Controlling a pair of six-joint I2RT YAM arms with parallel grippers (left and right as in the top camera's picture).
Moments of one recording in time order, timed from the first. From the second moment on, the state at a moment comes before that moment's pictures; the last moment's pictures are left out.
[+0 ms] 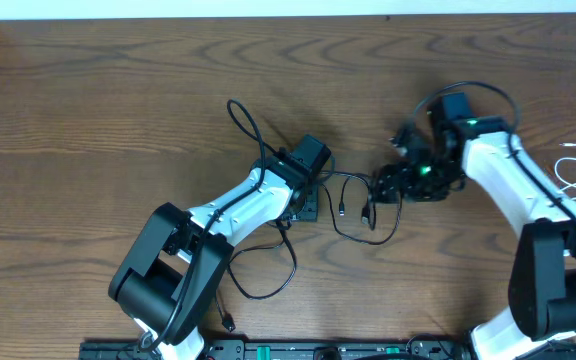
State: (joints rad) left arm -0.62 1.84 1.07 -0.65 -0.01 -0.56; right arm 0.17 1.76 1.16 -0.95 -0.50 -0.02
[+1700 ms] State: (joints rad) left arm -0.62 1.84 1.07 -0.65 -0.01 -0.56; right arm 0.39 1.66 0.97 -0.69 -0.19 0.30
